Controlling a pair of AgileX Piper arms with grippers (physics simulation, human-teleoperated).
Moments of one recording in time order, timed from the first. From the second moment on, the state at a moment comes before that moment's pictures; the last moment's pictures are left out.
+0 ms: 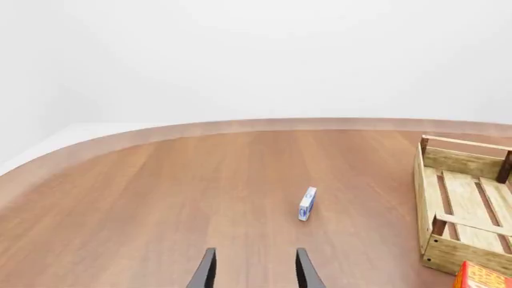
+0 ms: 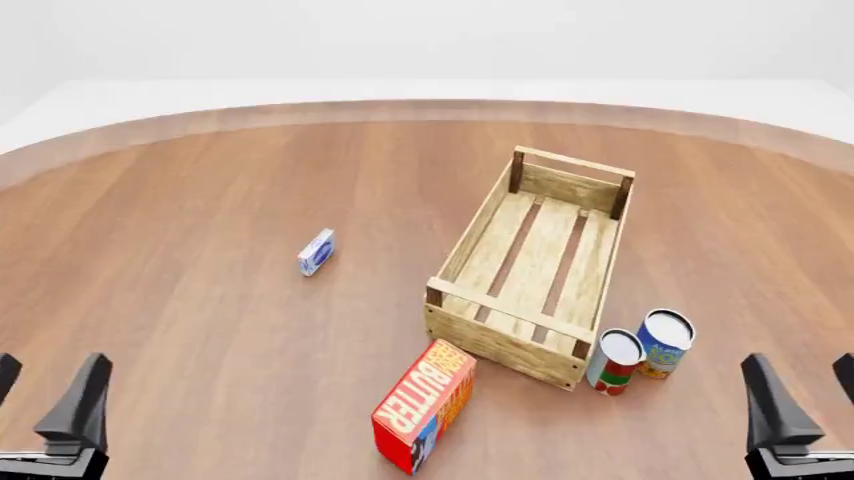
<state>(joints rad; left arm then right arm) 0.00 0.00 0.00 0.00 0.00 0.00 0.00 0.00 0.00 -0.01</state>
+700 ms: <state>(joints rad) 0.00 0.01 0.00 0.00 0.00 0.05 0.10 0.00 -0.02 0.00</state>
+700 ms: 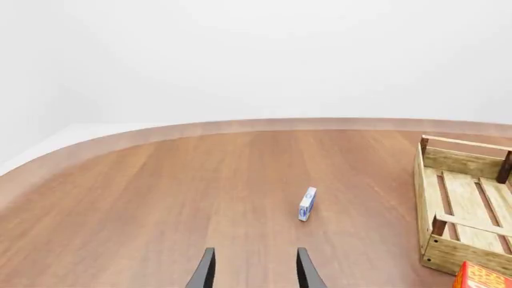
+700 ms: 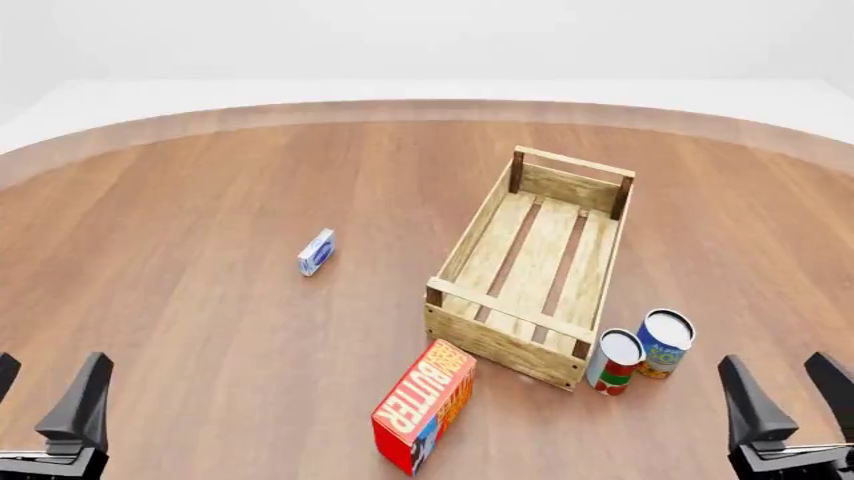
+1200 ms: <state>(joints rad) 0.00 0.01 0.00 0.00 0.00 0.10 0.31 -0.01 -0.08 0.00</state>
